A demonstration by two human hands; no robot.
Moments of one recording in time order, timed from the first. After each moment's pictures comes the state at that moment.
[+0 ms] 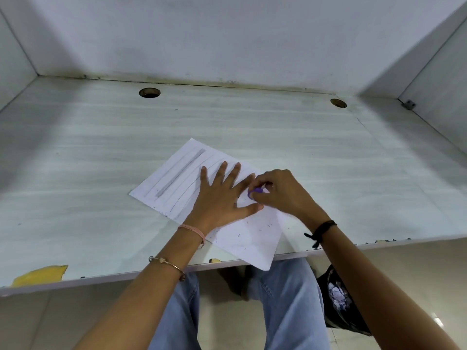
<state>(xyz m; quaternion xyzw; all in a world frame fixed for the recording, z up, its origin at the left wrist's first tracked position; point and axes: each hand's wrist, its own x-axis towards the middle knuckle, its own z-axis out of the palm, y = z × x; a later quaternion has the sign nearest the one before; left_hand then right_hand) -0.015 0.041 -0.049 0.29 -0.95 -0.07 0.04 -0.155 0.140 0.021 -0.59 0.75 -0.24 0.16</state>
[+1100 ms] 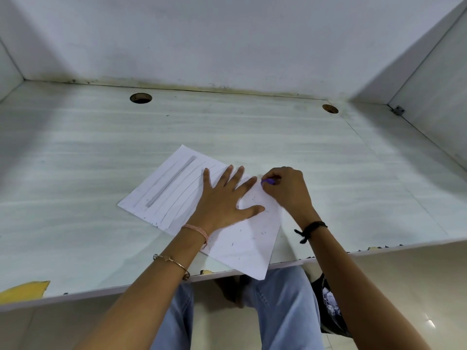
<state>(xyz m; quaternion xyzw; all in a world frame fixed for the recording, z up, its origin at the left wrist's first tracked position) -0.037 0.041 -0.043 0.27 -0.96 -0.11 0.05 -0.178 0.133 0.015 -0.44 0.82 -0.34 0.11</state>
